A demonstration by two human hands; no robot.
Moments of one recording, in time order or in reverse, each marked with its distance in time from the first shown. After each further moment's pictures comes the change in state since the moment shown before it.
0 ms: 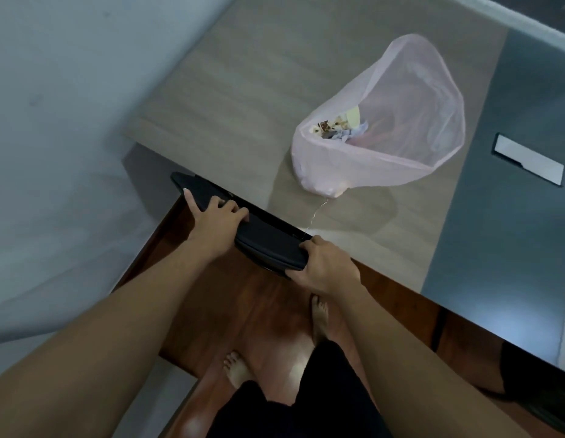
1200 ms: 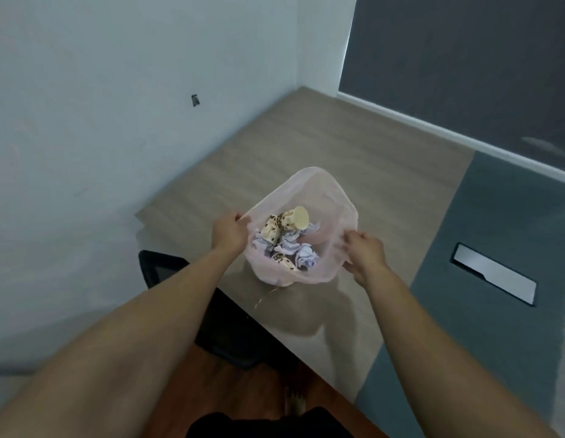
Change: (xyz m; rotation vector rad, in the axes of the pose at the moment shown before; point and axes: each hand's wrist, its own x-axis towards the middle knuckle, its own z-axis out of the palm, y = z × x) left_hand 0.108 0.182 -0.184 -0.965 0.472 -0.558; right_hand 0.087 0.209 -0.253 1.359 0.261 0.367
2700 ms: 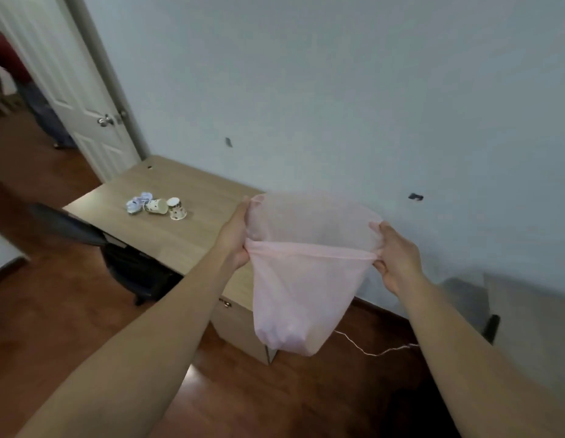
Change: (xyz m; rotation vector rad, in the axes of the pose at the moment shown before) left_hand -0.446 -0.416 -0.419 -1.475 1.027 -0.164; right_hand -0.460 0.153 0.446 -0.428 -1.218 -0.144
